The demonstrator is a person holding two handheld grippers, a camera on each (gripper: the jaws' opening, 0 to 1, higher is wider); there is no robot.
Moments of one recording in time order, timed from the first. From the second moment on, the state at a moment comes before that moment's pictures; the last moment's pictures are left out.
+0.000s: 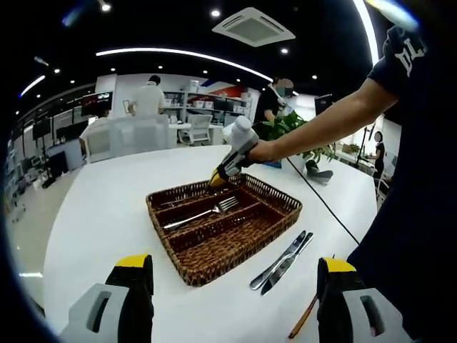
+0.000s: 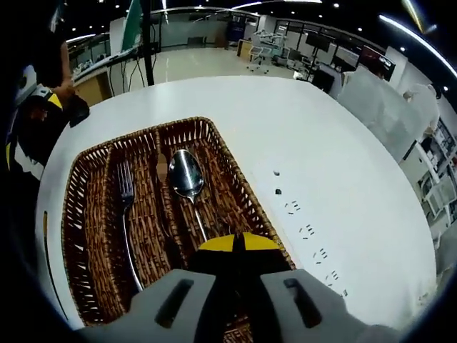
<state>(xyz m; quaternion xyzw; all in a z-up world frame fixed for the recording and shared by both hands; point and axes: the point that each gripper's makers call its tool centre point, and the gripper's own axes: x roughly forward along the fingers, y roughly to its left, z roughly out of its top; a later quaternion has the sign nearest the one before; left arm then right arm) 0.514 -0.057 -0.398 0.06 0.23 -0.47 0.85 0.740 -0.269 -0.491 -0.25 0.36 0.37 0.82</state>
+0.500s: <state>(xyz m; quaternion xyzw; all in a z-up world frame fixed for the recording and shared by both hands) 0.517 -0.058 -0.404 0.06 0.24 -0.47 0.85 0.752 -0.273 -0.501 -0.30 0.36 0.39 0.79</state>
